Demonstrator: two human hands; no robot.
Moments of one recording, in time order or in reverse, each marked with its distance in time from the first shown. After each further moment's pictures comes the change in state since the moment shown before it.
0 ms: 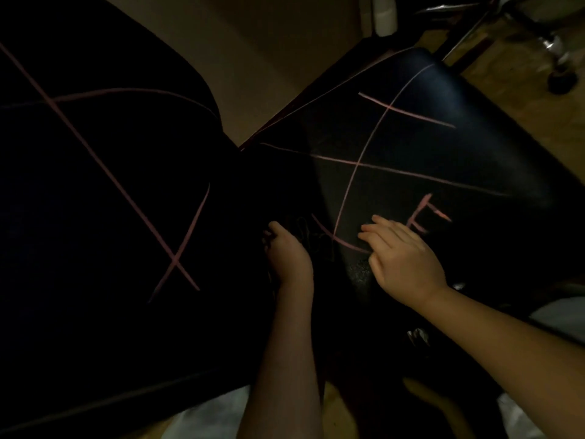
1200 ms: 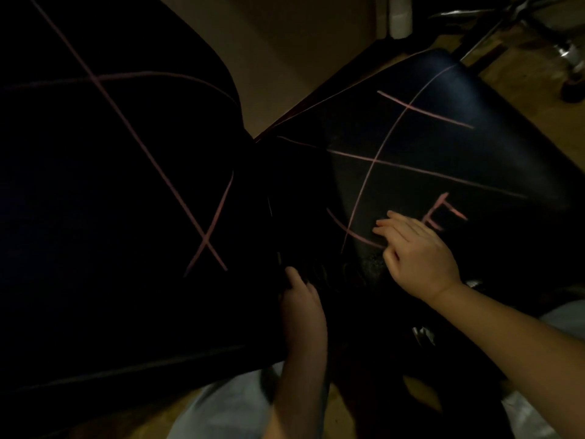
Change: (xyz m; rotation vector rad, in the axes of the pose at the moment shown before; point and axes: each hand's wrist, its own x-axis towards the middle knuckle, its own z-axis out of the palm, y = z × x) left_hand -0.095 -0.062 -0.019 -0.040 -0.102 0.069; right_hand 0.000 -0.003 0.001 0.029 0.003 0.029
